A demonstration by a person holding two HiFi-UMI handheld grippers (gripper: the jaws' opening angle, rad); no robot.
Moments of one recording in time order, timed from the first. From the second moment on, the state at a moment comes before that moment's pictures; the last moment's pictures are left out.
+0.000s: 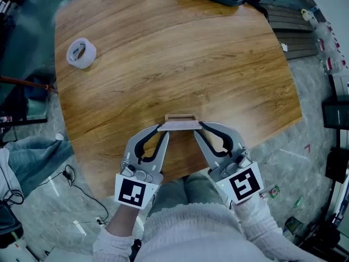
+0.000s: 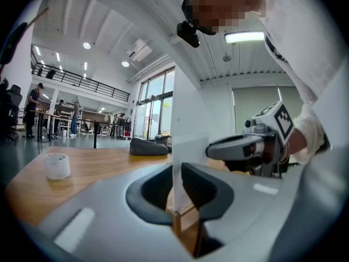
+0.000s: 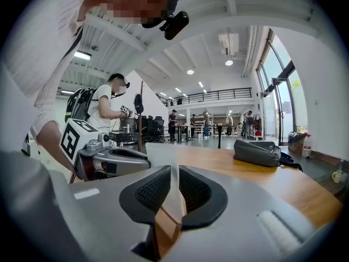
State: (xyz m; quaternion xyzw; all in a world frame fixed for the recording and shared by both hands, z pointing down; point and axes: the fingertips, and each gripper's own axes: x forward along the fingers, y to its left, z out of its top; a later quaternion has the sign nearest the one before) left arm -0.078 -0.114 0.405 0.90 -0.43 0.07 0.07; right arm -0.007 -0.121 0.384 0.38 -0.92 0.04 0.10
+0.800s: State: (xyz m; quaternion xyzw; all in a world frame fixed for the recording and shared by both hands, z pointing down) left arm -0.069 -0.105 0.418 0.89 -0.43 0.07 0.09; right arm 0.000 -0.113 0.407 0.38 -0.92 0.05 0.12
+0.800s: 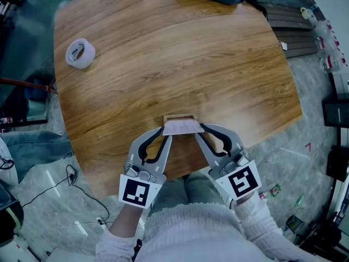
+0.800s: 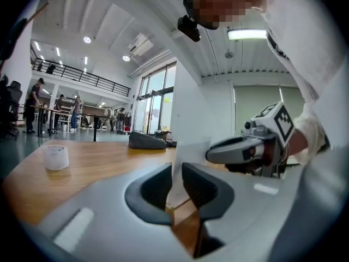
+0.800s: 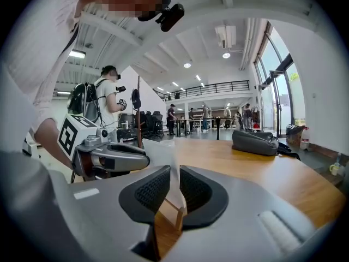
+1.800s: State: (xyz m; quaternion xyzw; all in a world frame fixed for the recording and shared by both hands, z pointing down) left arm -0.072 -0.112 0.445 0.87 -0.46 0.10 0.14; right arm 0.004 -0.112 0.439 0.36 -0.91 0.08 0.17
